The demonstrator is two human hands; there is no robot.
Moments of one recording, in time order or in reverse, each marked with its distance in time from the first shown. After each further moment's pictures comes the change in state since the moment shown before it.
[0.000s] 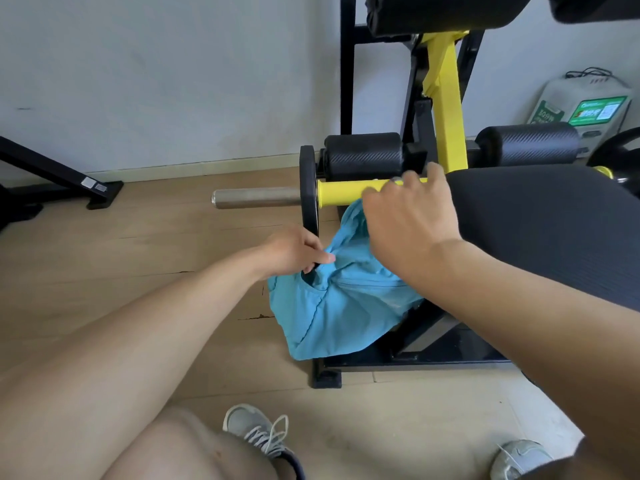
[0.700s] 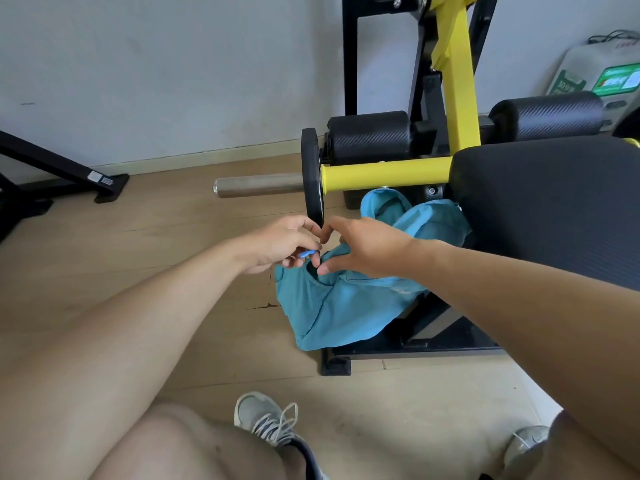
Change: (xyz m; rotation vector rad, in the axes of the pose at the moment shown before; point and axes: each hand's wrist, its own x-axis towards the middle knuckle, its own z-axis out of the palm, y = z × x) left_hand -0.001 -0.016 -0.006 -0.374 -0.152 -0.100; right_hand 0.023 -0.032 0.094 0.947 -0.398 -0.222
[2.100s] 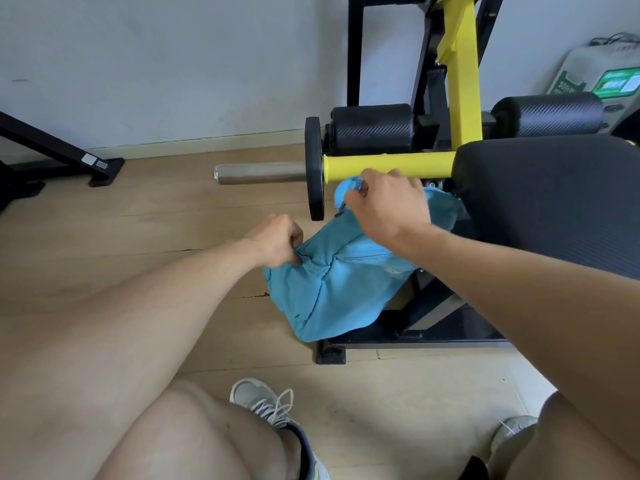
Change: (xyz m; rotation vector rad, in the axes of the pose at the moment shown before) left_hand 0.018 -0.038 -0.006 0.802 0.231 0.086; right_hand -0.001 -0.011 -0.013 -0.172 0.580 0.198
